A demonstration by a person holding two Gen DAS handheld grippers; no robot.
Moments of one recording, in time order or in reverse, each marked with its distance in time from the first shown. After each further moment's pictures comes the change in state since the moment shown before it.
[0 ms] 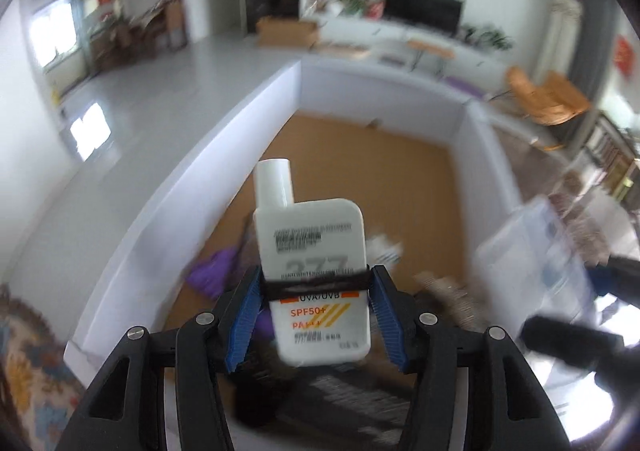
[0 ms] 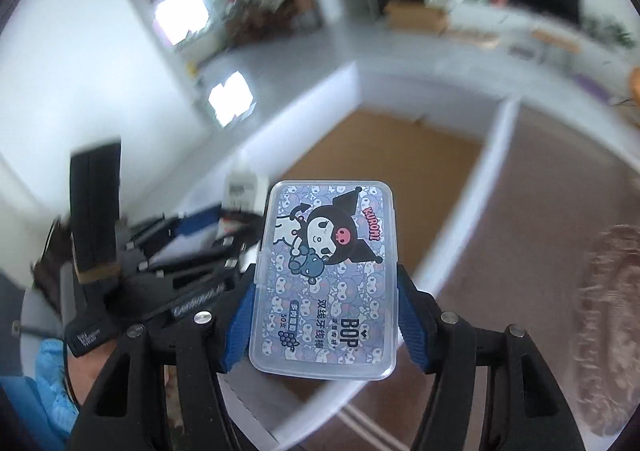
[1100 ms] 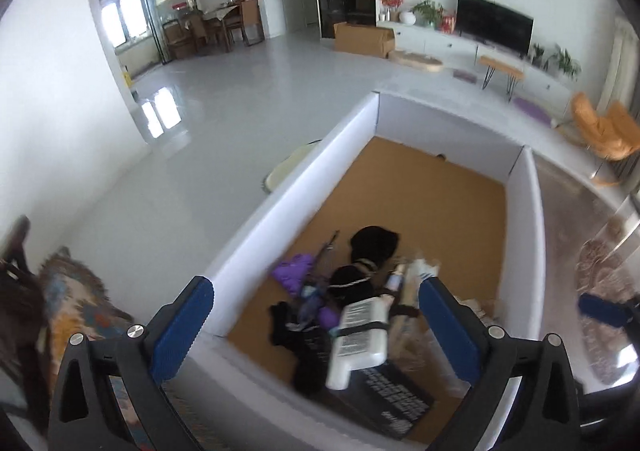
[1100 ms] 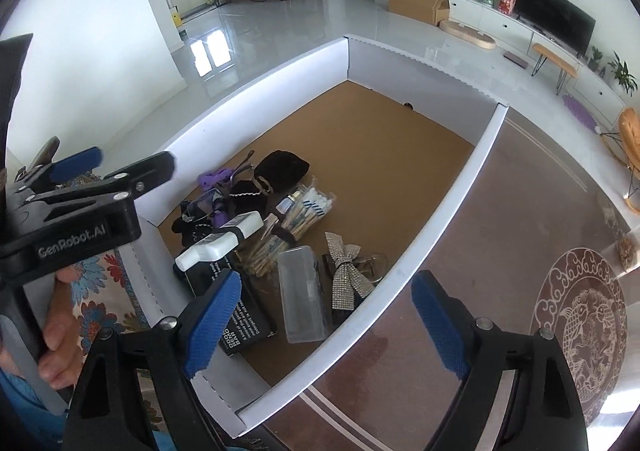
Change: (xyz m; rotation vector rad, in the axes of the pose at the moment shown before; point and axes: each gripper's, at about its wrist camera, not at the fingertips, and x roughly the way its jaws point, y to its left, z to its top) left arm -0.067 0.000 0.019 -0.118 -0.025 0.245; right arm -0.007 0.003 0.010 -0.120 0.077 -0.189
